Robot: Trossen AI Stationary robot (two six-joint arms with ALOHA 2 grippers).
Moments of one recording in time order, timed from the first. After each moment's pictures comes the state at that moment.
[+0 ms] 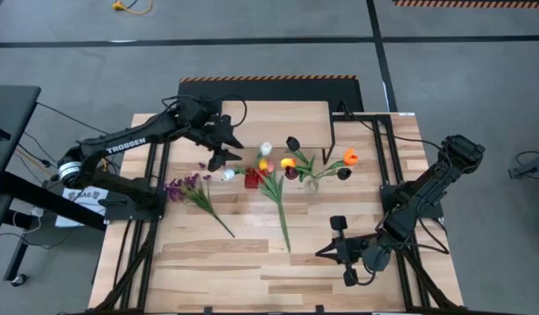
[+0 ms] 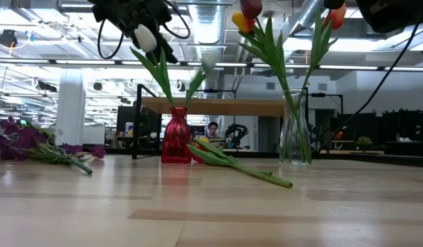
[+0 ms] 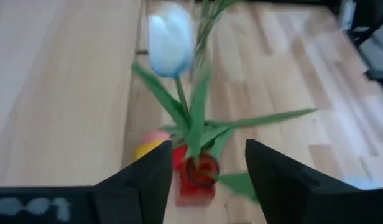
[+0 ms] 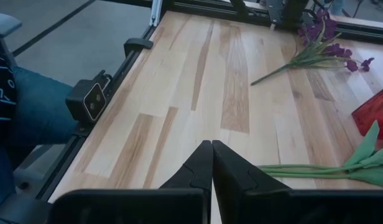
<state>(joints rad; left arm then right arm) 0.53 1.28 1.09 -0.55 0.51 0.33 0.83 1.36 0.71 0.06 0.58 0.24</state>
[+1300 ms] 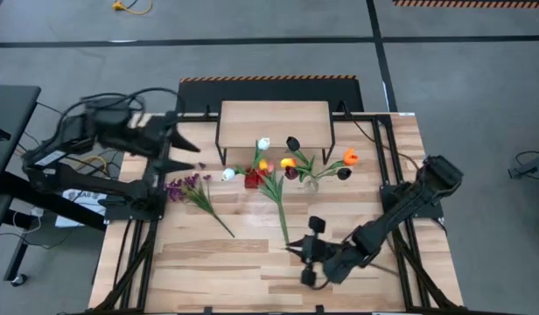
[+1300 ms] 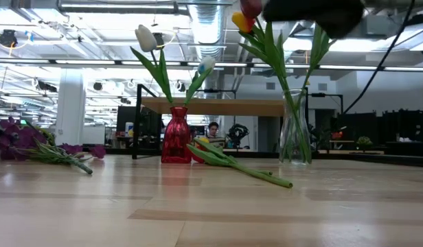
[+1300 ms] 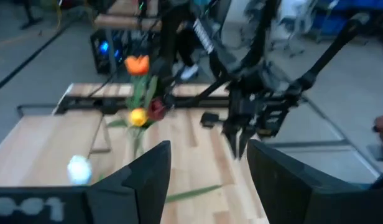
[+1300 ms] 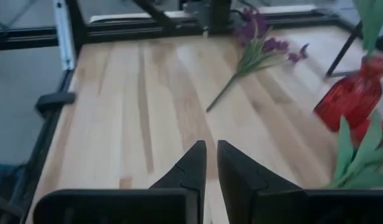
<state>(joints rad) 0.13 0.90 1.46 -0.82 0.29 -0.02 0.70 1.73 1.05 0.02 0.76 0.45</state>
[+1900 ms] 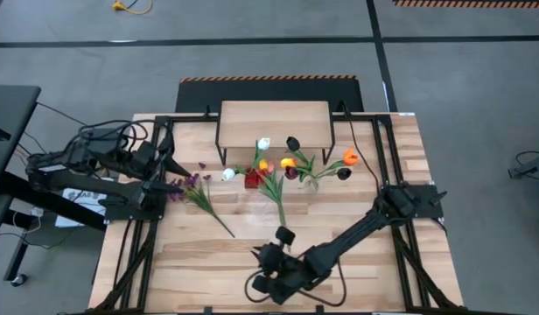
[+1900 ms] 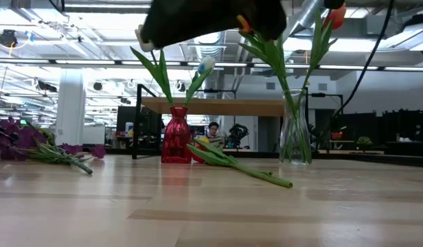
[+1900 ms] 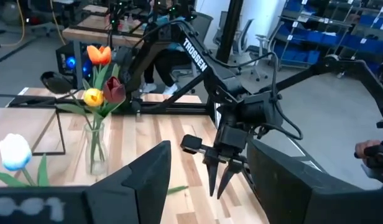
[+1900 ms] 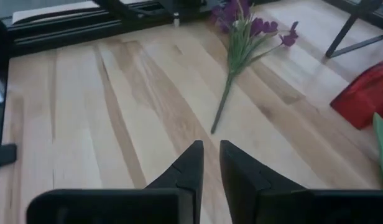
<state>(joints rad) -0.03 0.58 0.99 -0.53 0.26 -0.15 0.60 2.19 1.71 -0.39 0.81 0.68</state>
